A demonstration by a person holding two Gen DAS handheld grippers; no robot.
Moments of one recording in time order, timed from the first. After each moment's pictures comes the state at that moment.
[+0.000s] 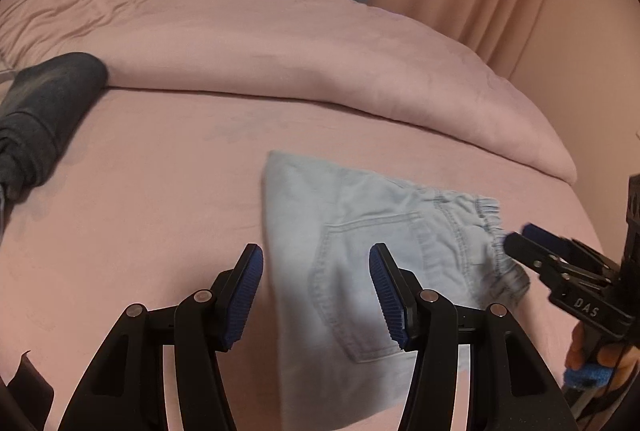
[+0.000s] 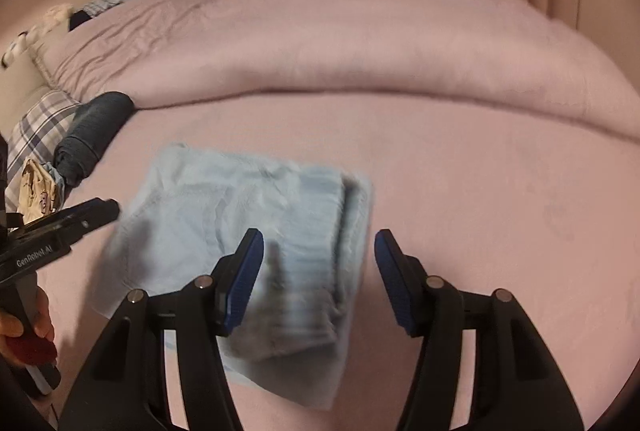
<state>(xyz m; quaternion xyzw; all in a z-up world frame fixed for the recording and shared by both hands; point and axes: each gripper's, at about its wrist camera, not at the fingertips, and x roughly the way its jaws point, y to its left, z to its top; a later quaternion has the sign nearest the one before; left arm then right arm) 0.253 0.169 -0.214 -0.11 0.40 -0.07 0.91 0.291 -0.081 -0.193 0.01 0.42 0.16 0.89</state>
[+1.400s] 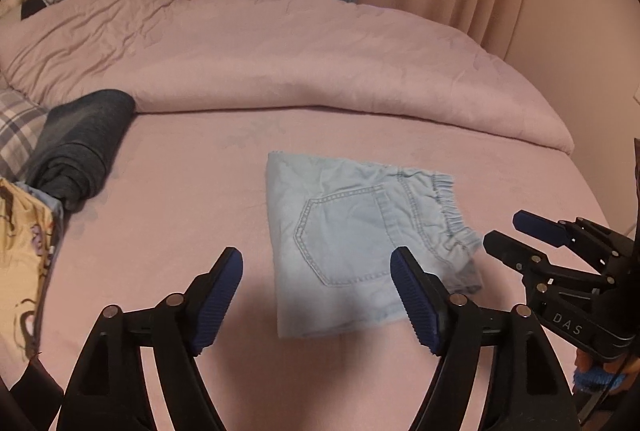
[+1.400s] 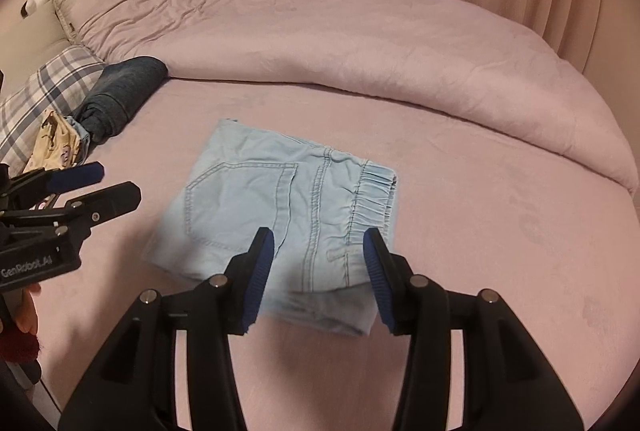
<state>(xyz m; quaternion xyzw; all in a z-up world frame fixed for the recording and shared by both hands) 0.187 0.146 -0.148 -0.05 0.41 -0.04 0.91 0.237 -0.053 -0.143 -0.07 0.44 0.17 0.88</state>
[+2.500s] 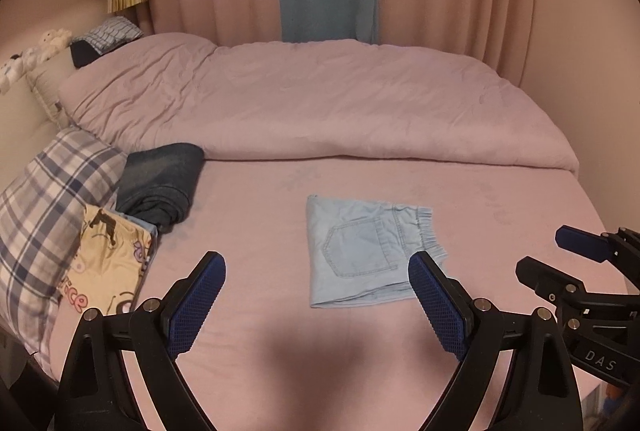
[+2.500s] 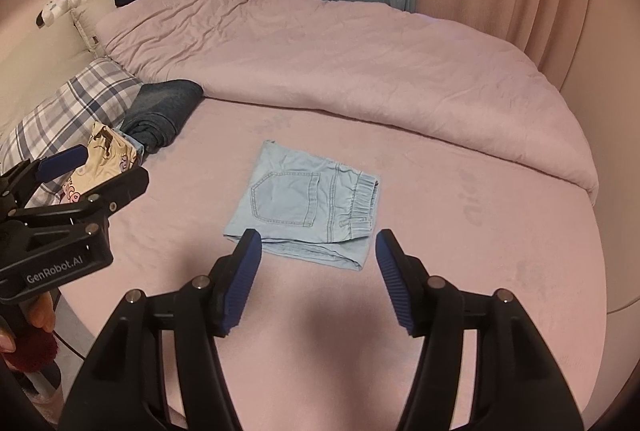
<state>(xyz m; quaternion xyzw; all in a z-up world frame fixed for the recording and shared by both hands) 0.108 0.125 -0.023 -0.01 0.38 0.04 0.92 0.154 -0.062 -0.001 -0.07 0.45 0.17 0.88</state>
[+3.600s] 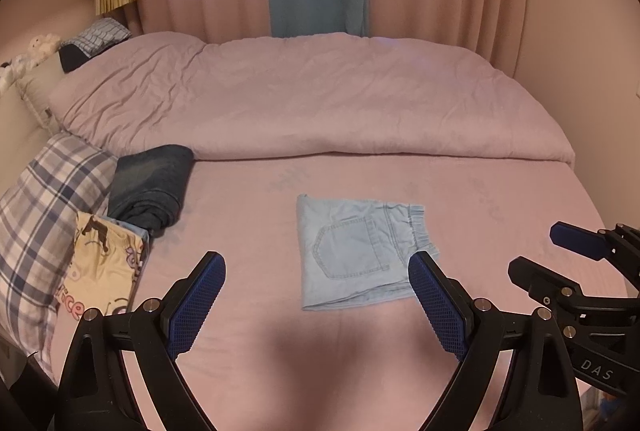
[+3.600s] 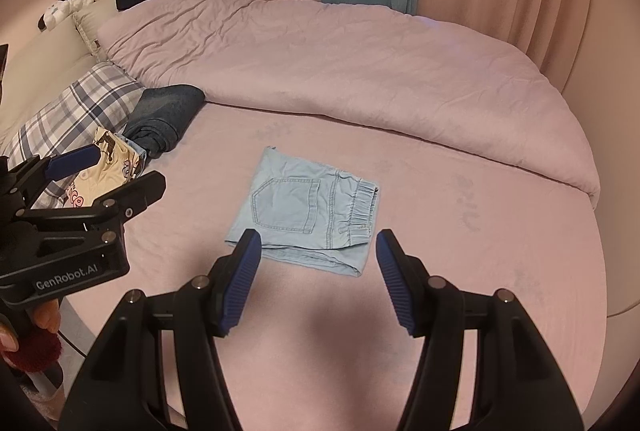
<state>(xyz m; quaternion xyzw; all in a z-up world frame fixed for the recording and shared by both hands) 0.117 0.111 -0.020 0.00 0.39 0.03 0.92 0.156 -0.064 0.005 -0.06 0.44 0.17 0.88</state>
